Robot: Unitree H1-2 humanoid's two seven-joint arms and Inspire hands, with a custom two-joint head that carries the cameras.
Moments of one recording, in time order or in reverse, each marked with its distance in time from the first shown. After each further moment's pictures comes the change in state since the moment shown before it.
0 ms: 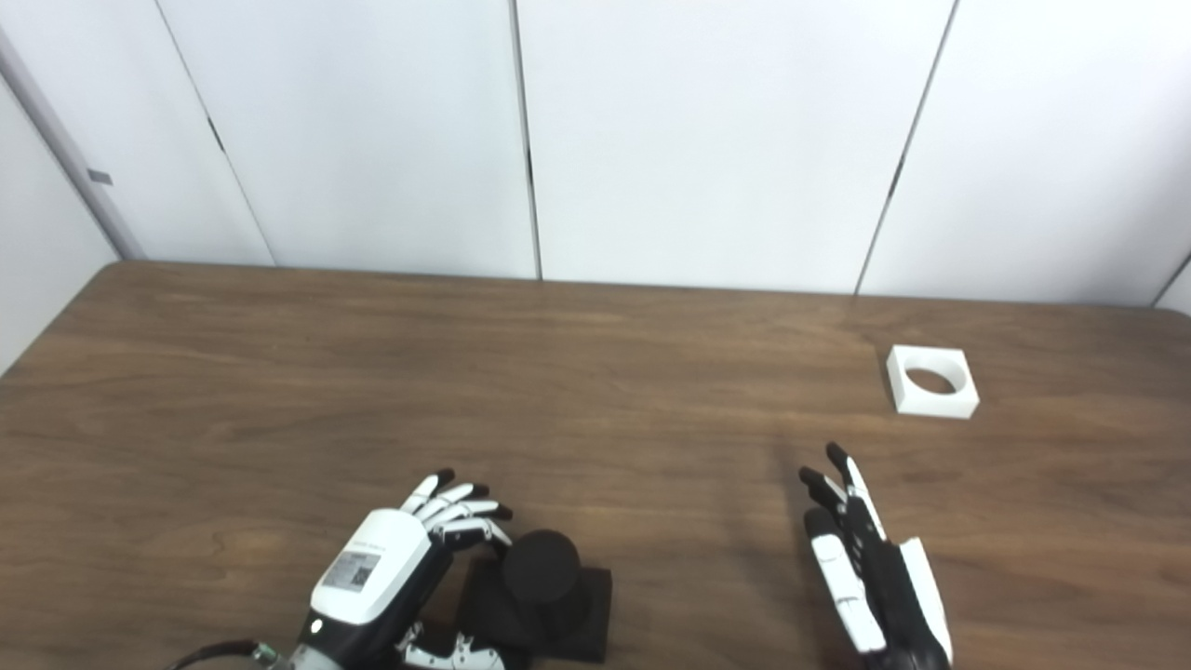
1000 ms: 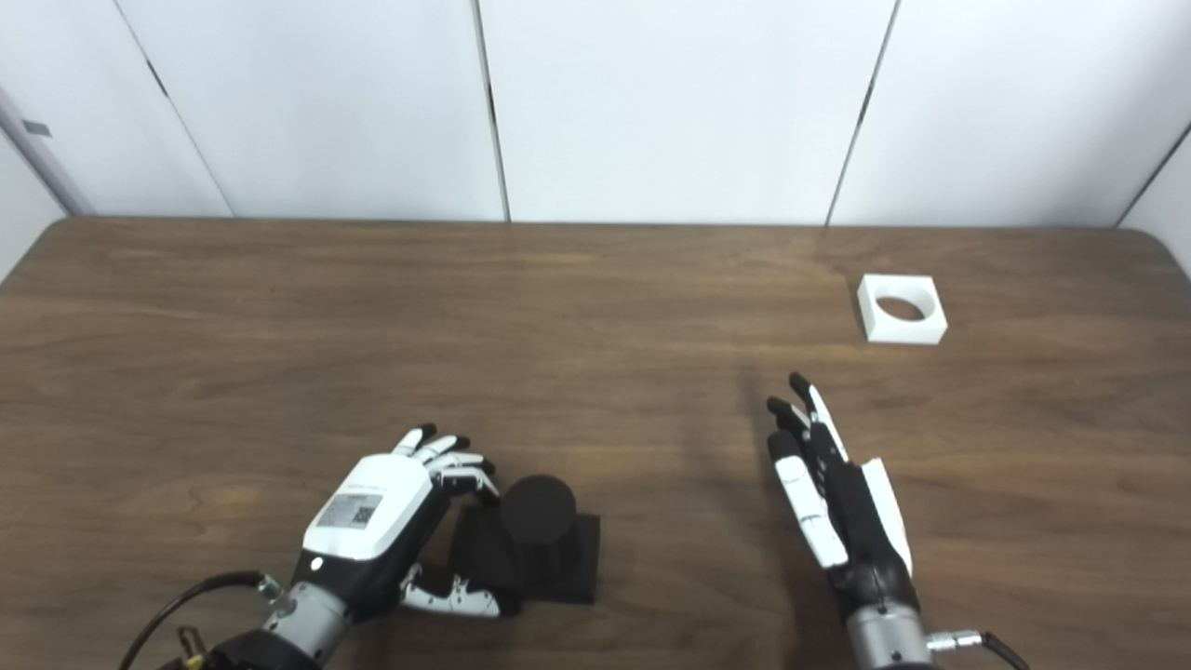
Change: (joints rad) left arm 0.002 -0.069 0.005 -0.149 0.158 0.174 -0.321; right arm -0.007 0.000 0.037 -0.040 -0.014 0.081 -0.017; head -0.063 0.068
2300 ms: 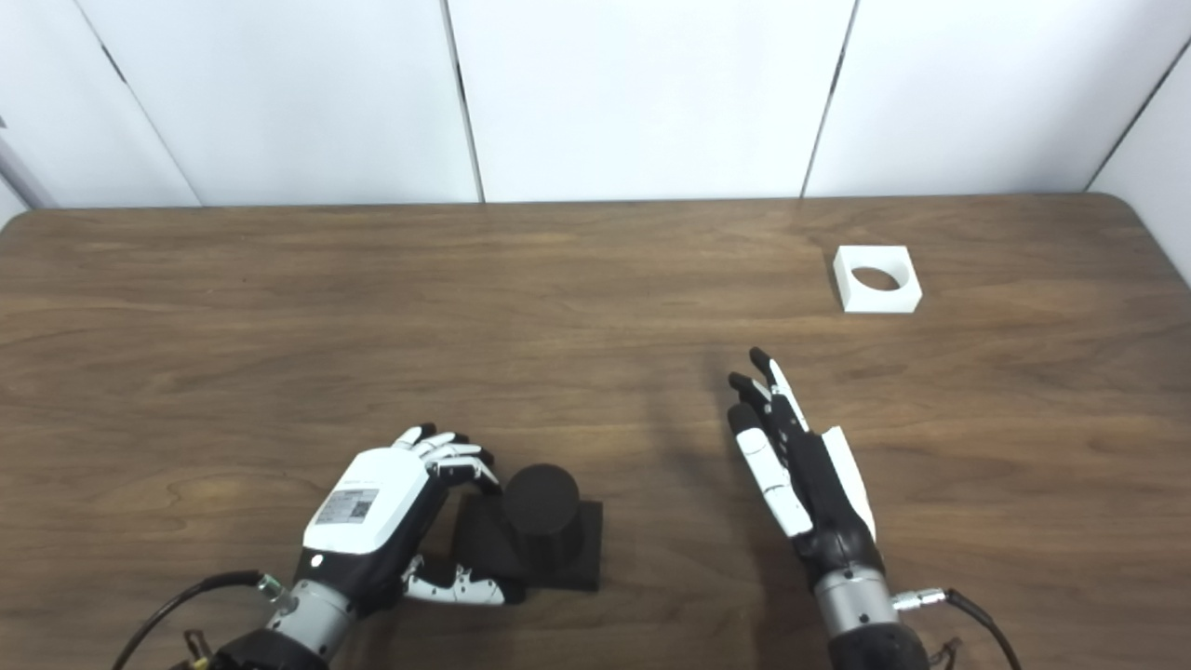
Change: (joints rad) left arm 0.011 -0.028 -0.028 0.019 -0.018 0.004 0.028; right arm -0.006 0.000 0.030 -0.032 0.015 0.051 0.004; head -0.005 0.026
